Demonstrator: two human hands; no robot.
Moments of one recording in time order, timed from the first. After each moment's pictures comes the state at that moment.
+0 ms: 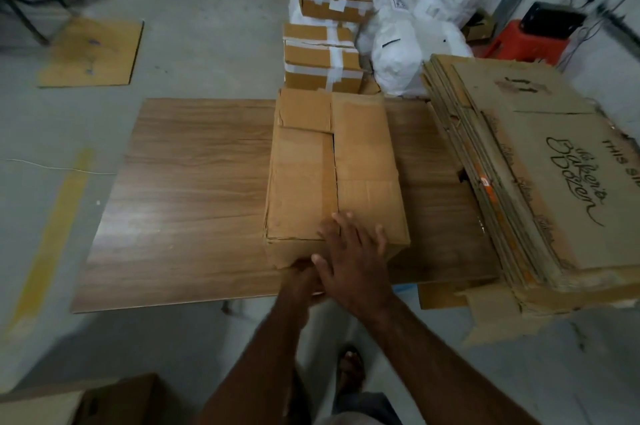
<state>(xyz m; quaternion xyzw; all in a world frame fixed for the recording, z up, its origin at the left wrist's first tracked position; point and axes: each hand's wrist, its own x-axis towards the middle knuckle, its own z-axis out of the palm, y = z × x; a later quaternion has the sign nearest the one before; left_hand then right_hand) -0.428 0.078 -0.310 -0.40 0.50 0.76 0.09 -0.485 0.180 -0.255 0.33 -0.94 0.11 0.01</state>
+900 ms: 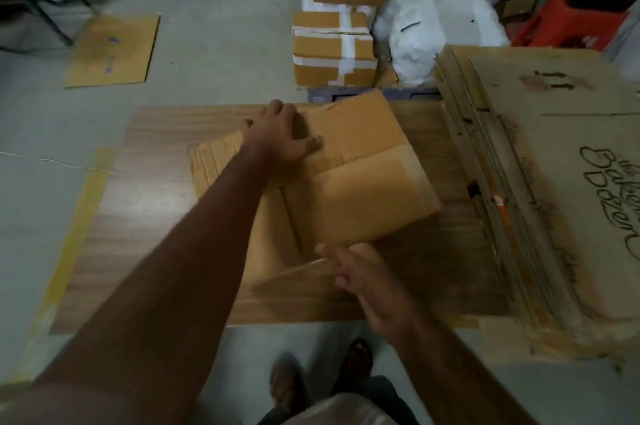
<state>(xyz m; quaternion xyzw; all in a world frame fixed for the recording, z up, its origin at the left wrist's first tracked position) -0.679 -0.039 -0.179 -0.19 0.96 0.19 0.02 -0.570 0.208 -0.184 -0.12 -0.68 0.56 -0.46</state>
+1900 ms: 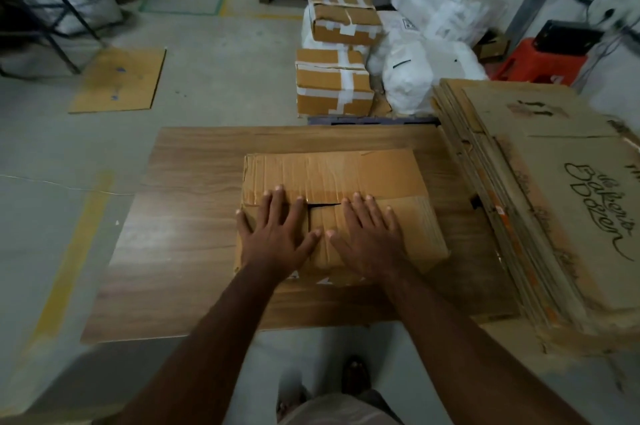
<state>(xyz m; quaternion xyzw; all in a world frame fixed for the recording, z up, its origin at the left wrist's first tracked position) -0.500 -0.027 -0.248 -0.15 0.98 0.13 0.02 -0.593 0.160 -0.236 0.31 -0.94 0.03 -0.12</state>
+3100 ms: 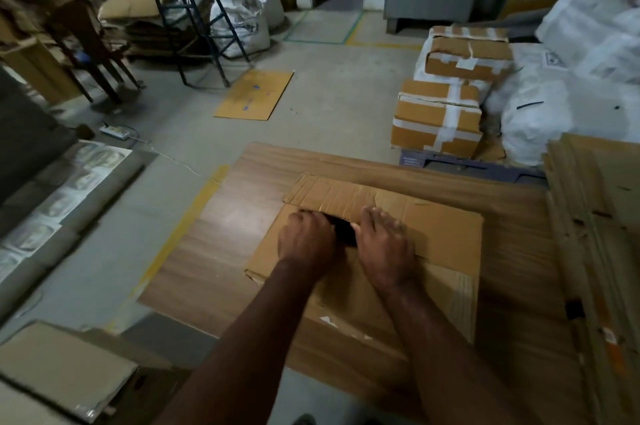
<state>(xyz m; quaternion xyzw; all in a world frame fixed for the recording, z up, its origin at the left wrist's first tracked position) -0.593 0.008 -0.200 -0.40 0.92 -0.02 0.04 -0.691 0.103 -0.260 0.42 -0.88 0.12 0.18</state>
